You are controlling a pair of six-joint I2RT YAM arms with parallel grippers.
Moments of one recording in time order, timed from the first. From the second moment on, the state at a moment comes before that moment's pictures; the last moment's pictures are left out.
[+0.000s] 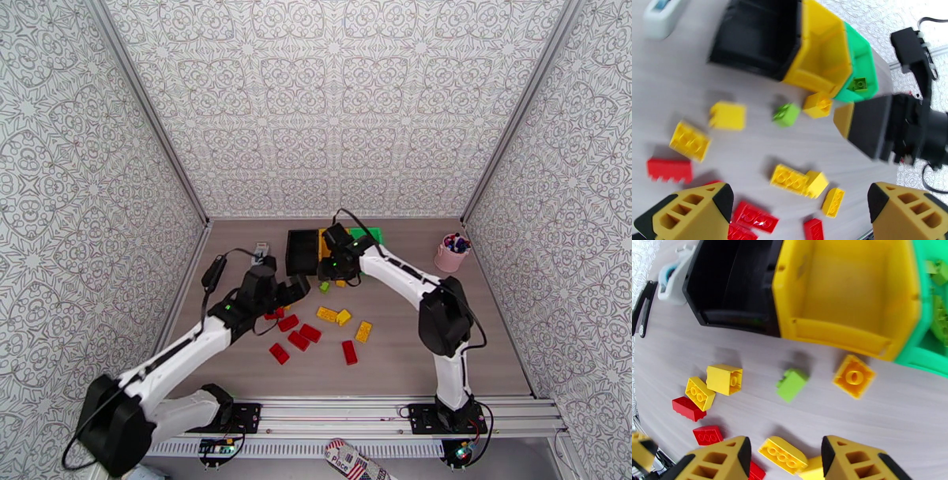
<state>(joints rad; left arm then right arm) -0.52 1.06 0.69 -0.25 0.05 -0.89 0.69 2.06 1.77 -0.83 -0.04 0.57</state>
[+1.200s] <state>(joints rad) -0.51 0.65 0.41 -0.41 -0.02 -1.02 0.71 2.26 1.86 -0.77 0.04 0.68</state>
